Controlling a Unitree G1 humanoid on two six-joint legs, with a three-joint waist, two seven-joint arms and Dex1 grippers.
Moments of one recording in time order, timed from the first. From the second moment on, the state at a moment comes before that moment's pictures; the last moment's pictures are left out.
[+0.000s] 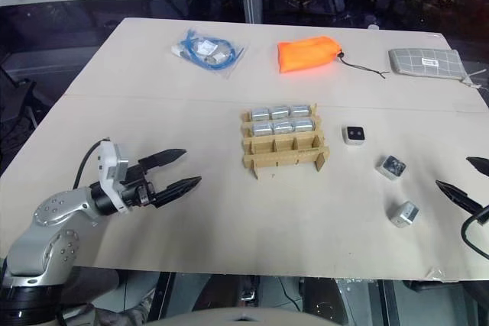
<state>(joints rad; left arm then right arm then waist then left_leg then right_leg) 0.06 0.68 0.25 -0.26 -0.62 0.32 -1.01 0.22 -0.89 -0.65 0.13 0.48 0.10 1.11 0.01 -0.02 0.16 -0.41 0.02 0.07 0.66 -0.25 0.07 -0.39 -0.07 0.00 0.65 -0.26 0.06</state>
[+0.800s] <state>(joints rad) -0.26 0.68 0.13 -0.37 -0.82 0.50 -1.09 0.08 -0.63 -0.59 -0.68 0.64 1.10 0.24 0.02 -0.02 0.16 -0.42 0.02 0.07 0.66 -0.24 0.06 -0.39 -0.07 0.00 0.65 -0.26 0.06</state>
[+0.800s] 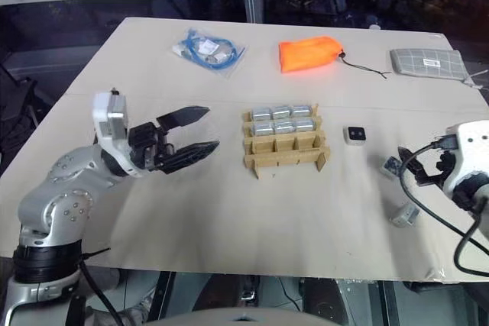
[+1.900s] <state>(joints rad) -0.28 0.72 -0.01 -0.30 -0.71 0.38 -1.40 0.17 -0.16 -0.70 -0.99 1.15 1.44 -0.63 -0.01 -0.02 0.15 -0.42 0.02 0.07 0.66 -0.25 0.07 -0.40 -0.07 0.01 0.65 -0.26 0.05</state>
